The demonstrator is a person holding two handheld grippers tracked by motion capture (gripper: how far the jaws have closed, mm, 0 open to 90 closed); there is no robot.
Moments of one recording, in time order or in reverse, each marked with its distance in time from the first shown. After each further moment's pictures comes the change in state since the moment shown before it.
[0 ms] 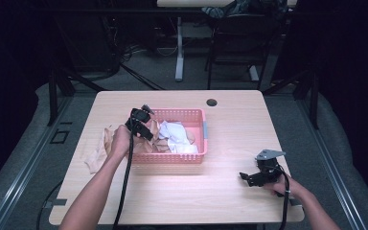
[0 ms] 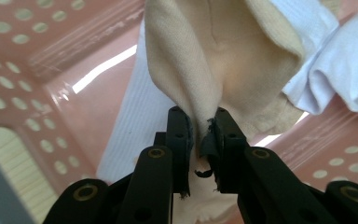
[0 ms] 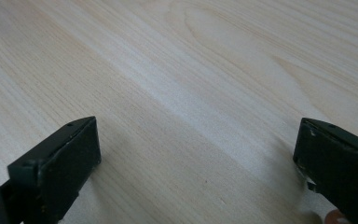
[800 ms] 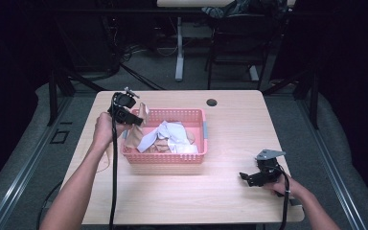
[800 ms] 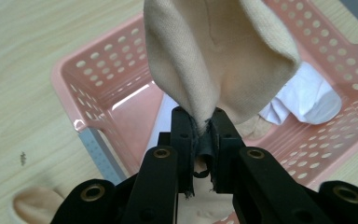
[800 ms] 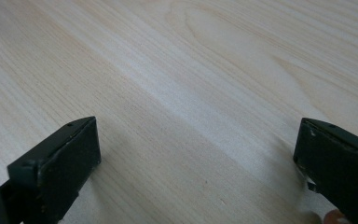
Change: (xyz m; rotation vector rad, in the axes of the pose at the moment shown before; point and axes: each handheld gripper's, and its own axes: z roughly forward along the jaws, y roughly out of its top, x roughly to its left) left arm 0.011 0.003 -0.088 -0.168 0.011 0.037; right arm 0.000 0.000 0.000 -0.002 0.004 0.002
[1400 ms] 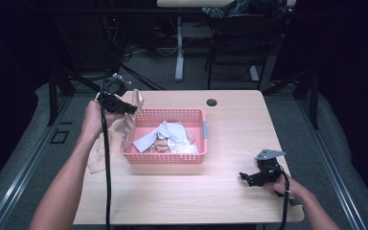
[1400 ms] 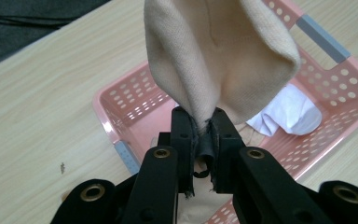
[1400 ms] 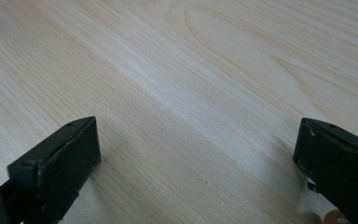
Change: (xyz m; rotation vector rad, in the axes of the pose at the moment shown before) left arm 0.005 0.013 -0.049 -0.076 0.021 0.021; right arm 0.000 0.000 0.000 -0.001 0.000 0.000
